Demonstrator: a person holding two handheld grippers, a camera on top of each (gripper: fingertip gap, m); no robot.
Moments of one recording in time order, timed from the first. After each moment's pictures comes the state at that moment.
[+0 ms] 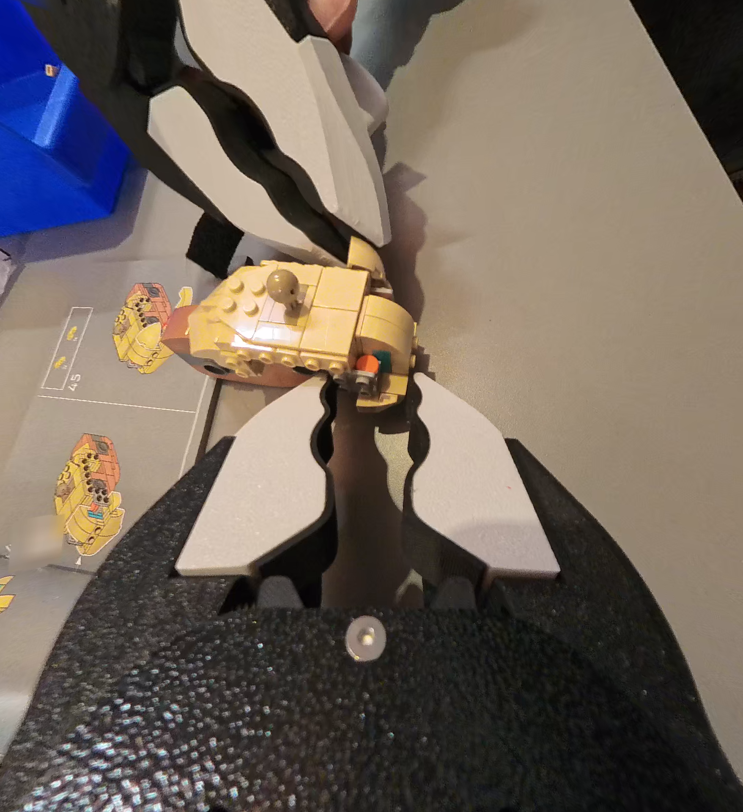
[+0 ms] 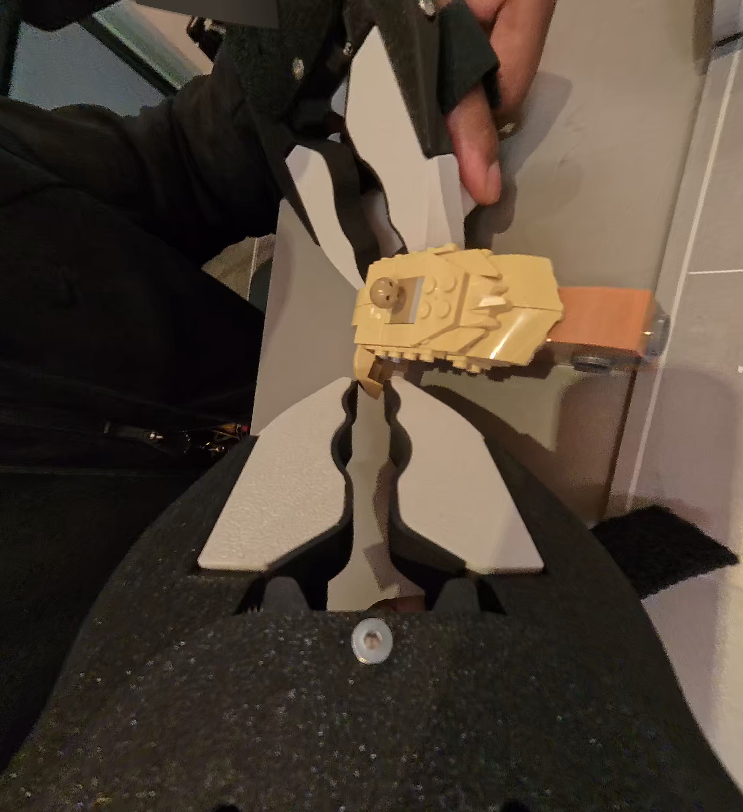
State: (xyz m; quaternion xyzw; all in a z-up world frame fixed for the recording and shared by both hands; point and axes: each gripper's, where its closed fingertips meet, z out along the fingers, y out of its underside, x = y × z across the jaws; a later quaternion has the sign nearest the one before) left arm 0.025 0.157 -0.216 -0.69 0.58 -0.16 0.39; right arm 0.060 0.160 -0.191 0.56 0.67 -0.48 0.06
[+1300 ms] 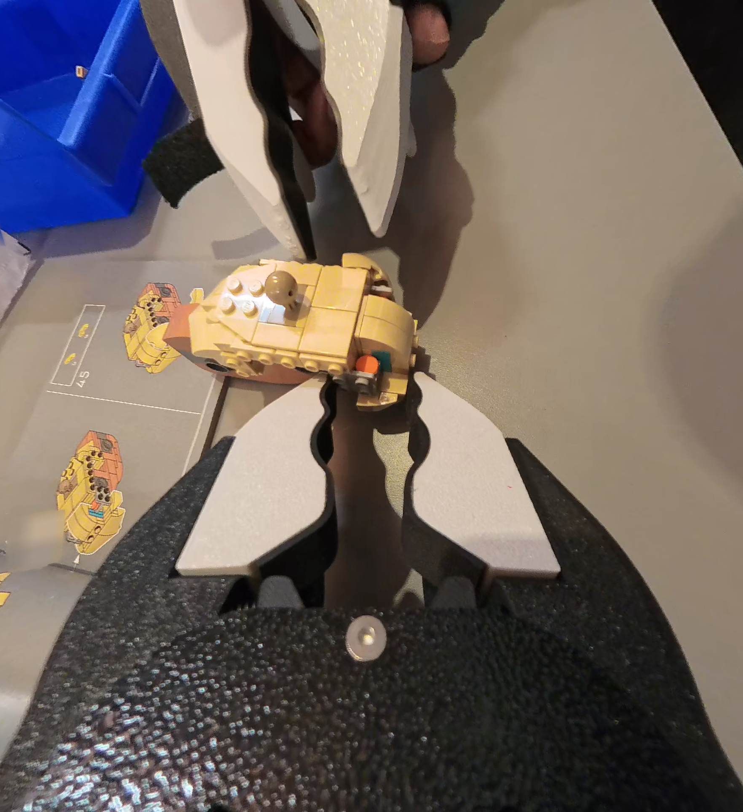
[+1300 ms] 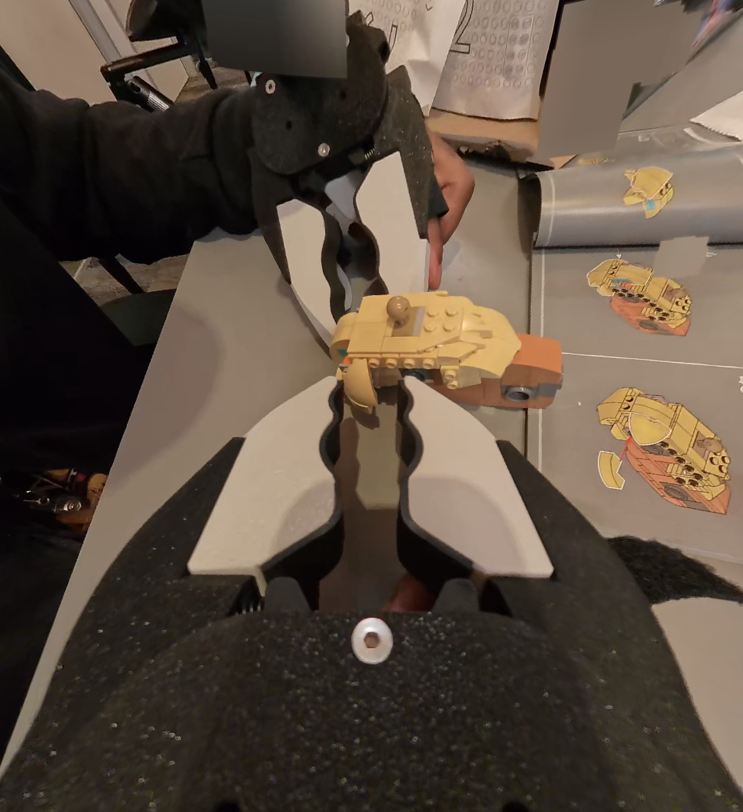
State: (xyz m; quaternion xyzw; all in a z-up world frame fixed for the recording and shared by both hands) left arm 0.029 0.164 -0.217 -0.70 0.56 -0.15 0.41; right arm 0.058 0.177 -0.181 0.51 0.68 -0.47 -0.23
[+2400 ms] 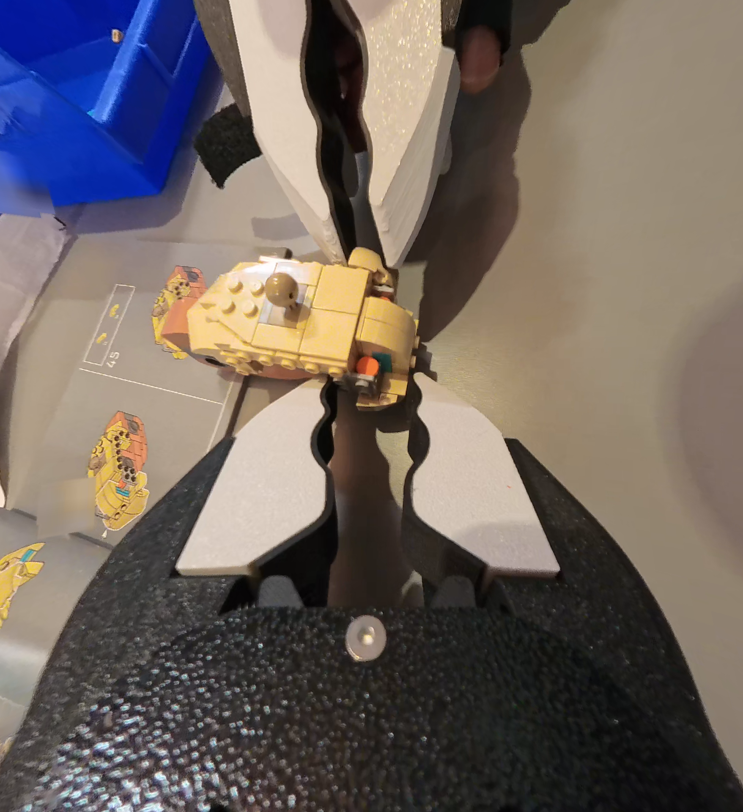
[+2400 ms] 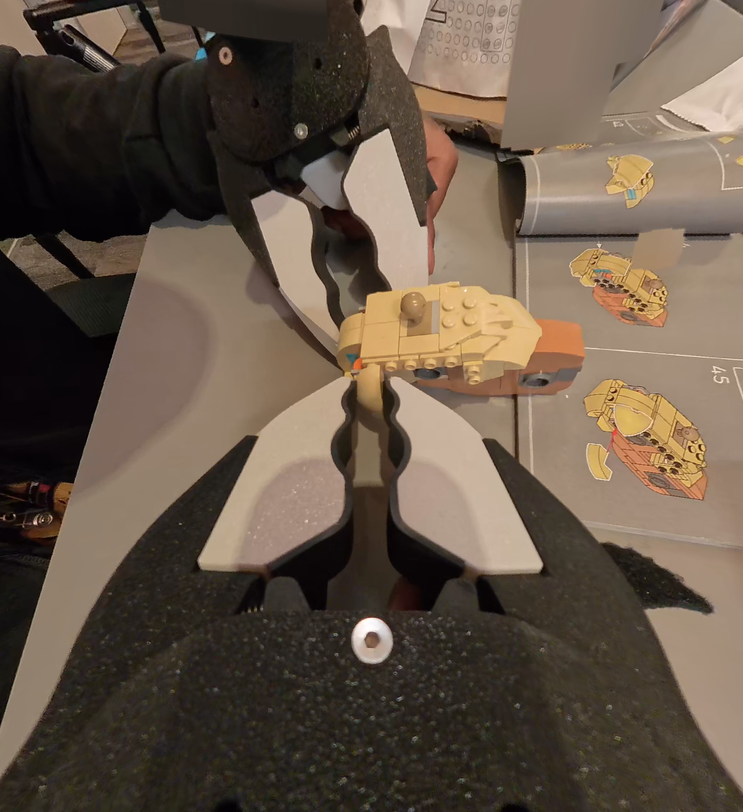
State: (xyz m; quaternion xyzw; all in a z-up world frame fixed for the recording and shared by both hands) left arm 0.028 0.174 -0.218 -0.73 0.54 -0.11 0.41; right arm 0.054 0.178 -0.188 0.53 0.69 -0.43 -0.26
